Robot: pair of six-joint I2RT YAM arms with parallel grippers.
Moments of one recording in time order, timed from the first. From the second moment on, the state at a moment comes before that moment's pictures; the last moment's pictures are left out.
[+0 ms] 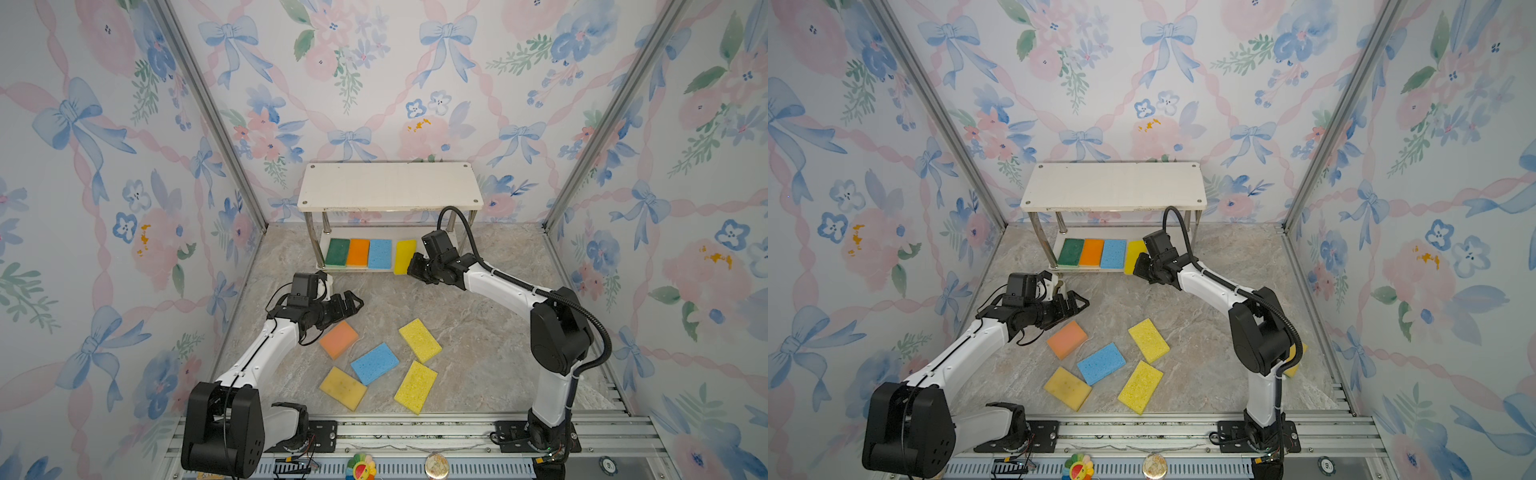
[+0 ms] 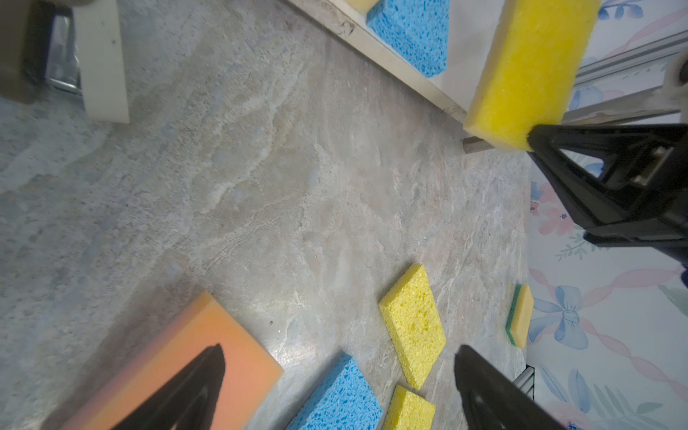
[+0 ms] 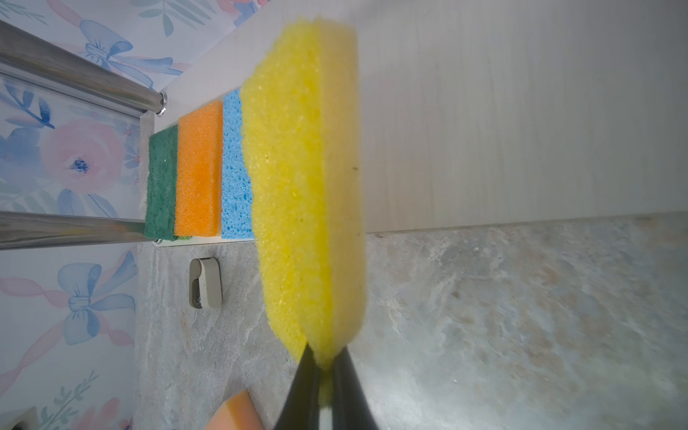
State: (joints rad) left arm -0.12 1.22 0.73 -0.40 0.47 -0.53; right arm 0.60 1.93 1.51 -0.35 -0.07 0.82
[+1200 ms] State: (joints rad) left arm -0.11 1.26 0.72 -0.41 0.51 -0.52; right arm 0.54 2.02 1.49 -0.18 -0.12 0.86
